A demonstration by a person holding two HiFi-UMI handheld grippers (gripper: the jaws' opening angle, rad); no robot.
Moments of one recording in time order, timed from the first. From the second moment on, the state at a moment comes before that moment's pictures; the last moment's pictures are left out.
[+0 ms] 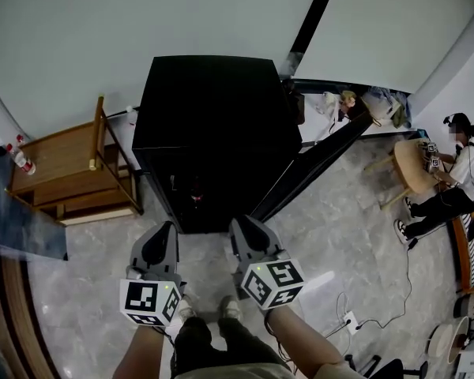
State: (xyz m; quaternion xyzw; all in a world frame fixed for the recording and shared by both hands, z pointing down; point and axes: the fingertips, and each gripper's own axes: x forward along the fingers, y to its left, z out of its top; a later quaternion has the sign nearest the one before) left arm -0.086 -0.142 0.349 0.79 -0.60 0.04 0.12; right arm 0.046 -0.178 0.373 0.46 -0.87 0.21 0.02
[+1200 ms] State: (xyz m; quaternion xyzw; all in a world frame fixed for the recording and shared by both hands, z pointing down) left arm -0.091 -0.218 0.537 0.80 -0.59 0.07 0.05; right arm 0.012 -0.292 0.639 0.45 -0.74 0.47 -0.18
